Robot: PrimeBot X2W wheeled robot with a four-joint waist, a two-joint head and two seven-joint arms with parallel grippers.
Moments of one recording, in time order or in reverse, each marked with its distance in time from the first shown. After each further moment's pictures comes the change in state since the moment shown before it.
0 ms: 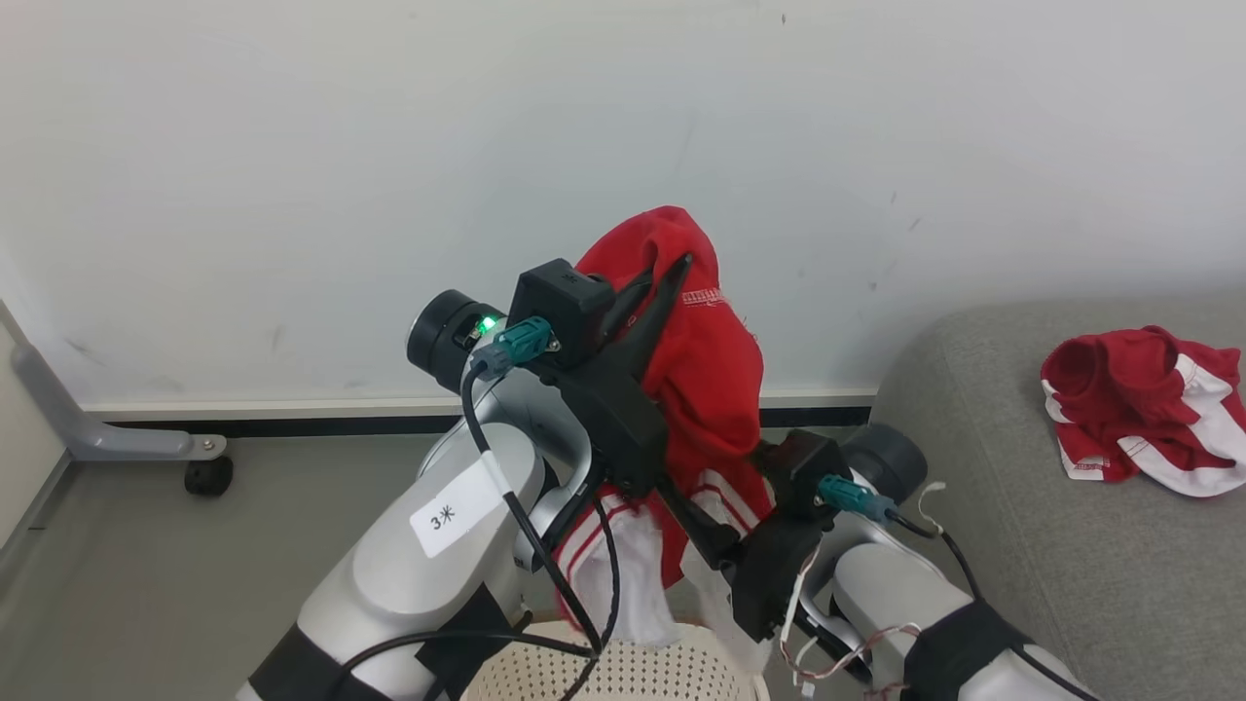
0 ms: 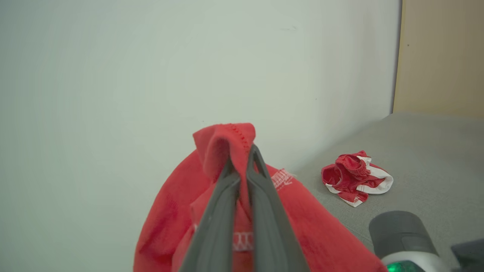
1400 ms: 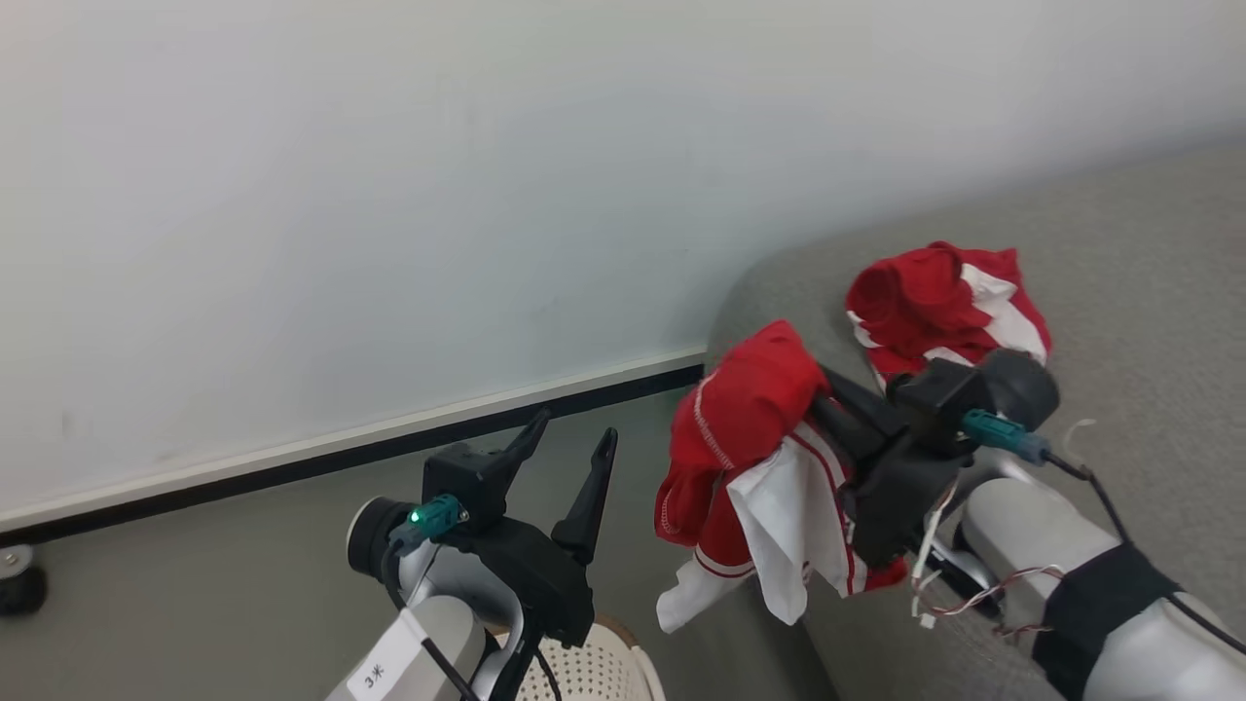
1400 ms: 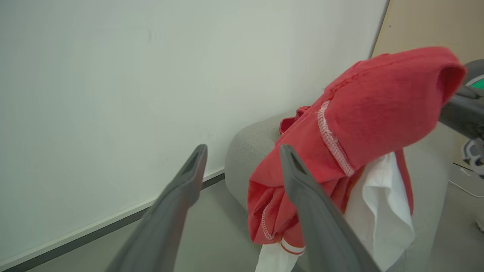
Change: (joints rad) left arm 0.304 0.060 0.053 -0.029 -0.083 0.080 -0.082; right arm -0.070 -0.249 0.048 -0.166 0.120 0.000 0.000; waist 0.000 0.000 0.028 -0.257
